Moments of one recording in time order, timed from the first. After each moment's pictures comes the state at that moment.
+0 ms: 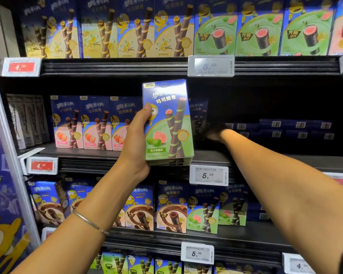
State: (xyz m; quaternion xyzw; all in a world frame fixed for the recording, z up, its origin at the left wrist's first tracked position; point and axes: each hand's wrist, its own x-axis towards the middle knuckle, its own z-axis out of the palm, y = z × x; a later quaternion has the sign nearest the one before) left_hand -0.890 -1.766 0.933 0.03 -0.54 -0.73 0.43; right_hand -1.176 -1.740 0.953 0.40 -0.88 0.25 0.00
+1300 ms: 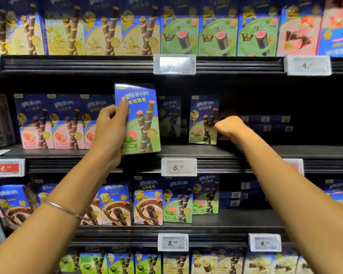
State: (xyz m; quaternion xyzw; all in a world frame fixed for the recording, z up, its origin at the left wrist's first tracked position) left_hand -0.909 -1.777 0.943 0.17 -0.58 -0.60 0.53; right_hand -1.179 -1.621 0.954 0.27 -0.80 0.53 -0.01
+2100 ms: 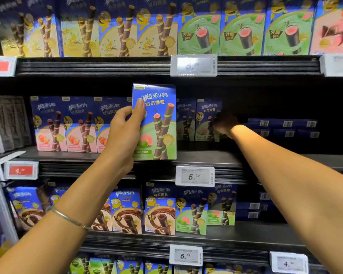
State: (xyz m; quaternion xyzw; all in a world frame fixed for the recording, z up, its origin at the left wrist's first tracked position) left_hand -0.907 -1.775 0.947 0.15 -0.60 -0.61 0.50; right_hand -1.233 -1.704 0.962 0.38 -0.88 0.25 0.13
